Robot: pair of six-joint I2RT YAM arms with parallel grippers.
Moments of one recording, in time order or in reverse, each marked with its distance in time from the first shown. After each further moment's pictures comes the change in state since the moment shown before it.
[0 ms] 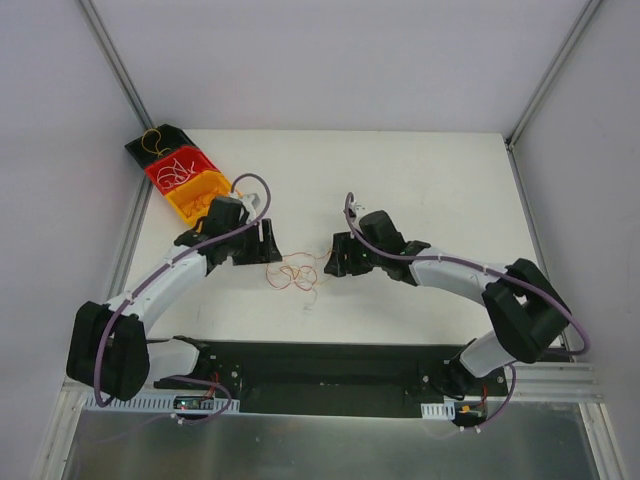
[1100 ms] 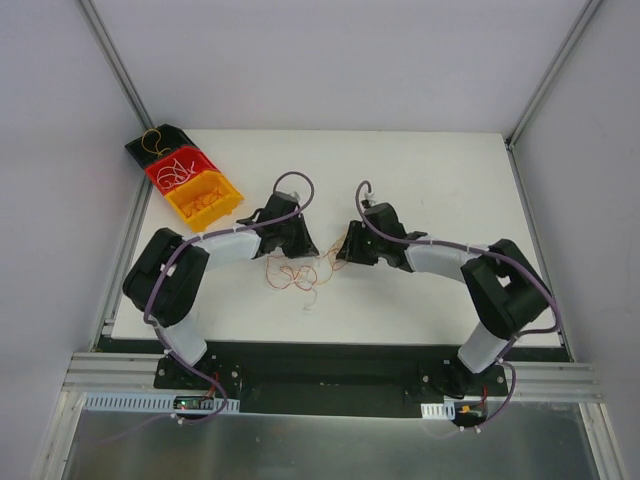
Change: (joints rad) left arm -0.251 0.521 0.138 0.367 -0.011 -0.408; right arm -0.103 0.159 0.047 0.034 0.023 0.179
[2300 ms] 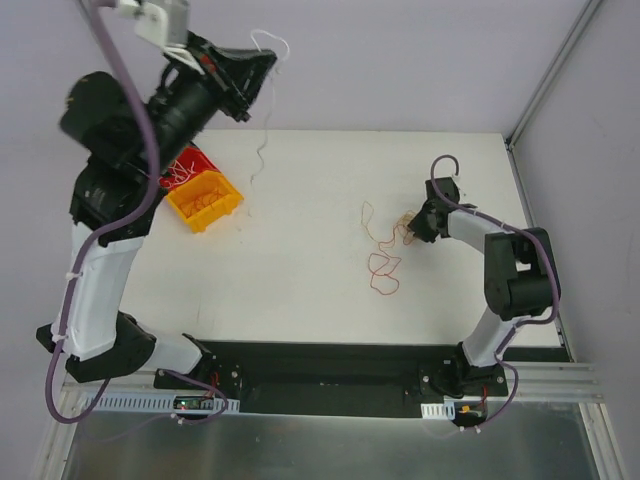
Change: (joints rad) left arm -0.085 -0.332 1.374 -0.398 -0.158 0.669; right arm -0.436 0.123 0.203 -0.295 0.311 0.186
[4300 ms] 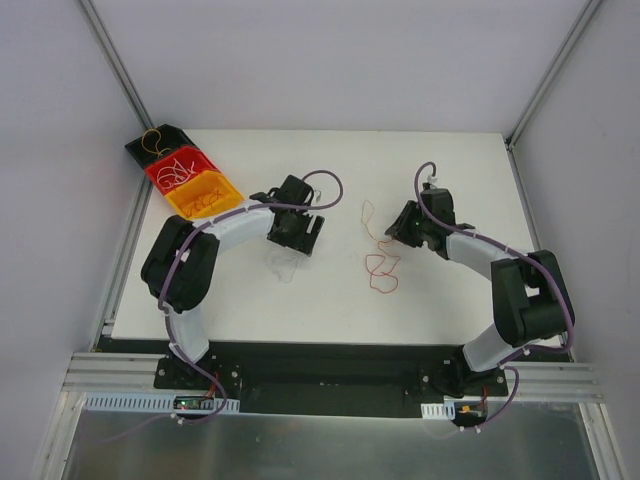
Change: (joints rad) left arm 0.069 0.413 -1.075 -0.061 -0.027 0.000; right arm 0.082 -0.200 -0.223 0.264 -0.281 -0.208
